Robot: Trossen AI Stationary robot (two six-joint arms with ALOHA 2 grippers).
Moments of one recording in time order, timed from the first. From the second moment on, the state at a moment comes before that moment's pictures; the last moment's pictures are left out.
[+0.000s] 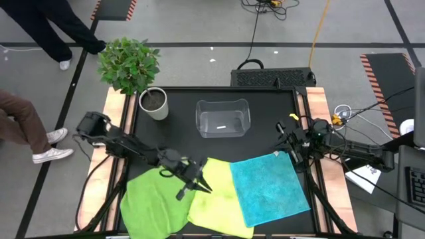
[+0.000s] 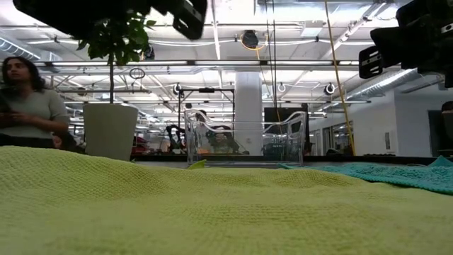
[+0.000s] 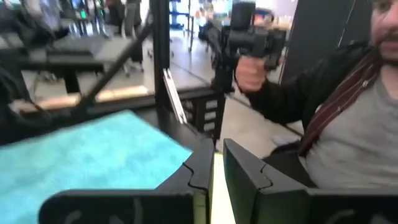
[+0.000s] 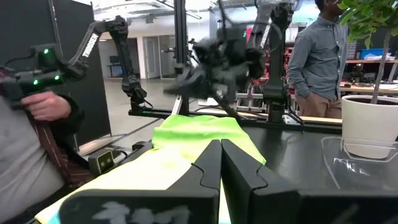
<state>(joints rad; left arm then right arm) -0.33 1.68 0.74 0.84 0.28 -0.06 -0.33 0.18 0.01 0.29 -0.68 0.10</state>
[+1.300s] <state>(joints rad) -0.49 2.26 1.57 0.17 0.02 0.13 -0.33 0.18 0.01 0.26 -0.68 0.22</state>
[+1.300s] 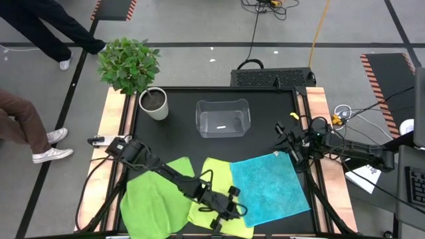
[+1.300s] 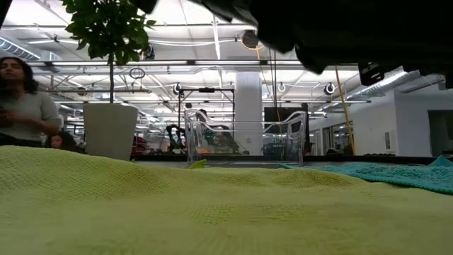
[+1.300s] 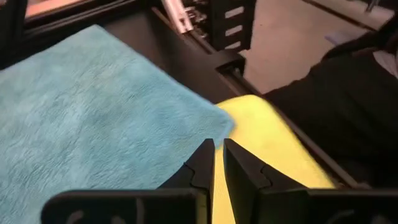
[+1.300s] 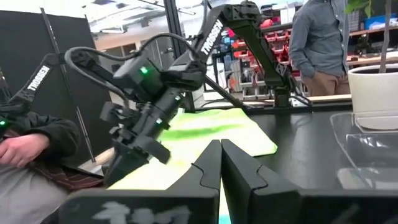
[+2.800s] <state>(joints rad) -0.54 2.57 2.07 -0.16 -0.15 0.09 -0.33 0.20 0.01 0.16 -0.63 0.20</state>
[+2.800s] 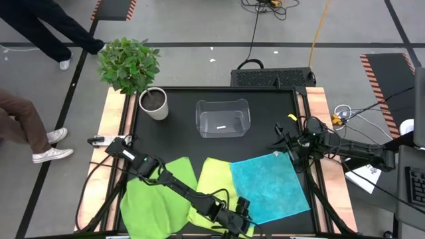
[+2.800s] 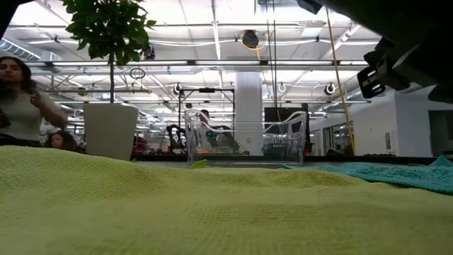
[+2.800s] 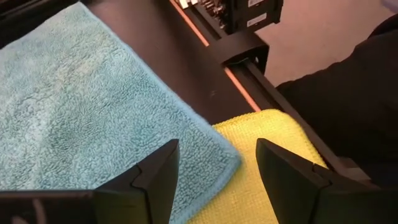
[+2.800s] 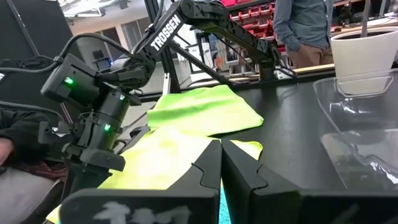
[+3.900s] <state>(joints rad) -0.48 2.60 2.07 -0.13 -0.01 0.05 -0.33 0.21 0.01 0.16 -0.63 0.20</state>
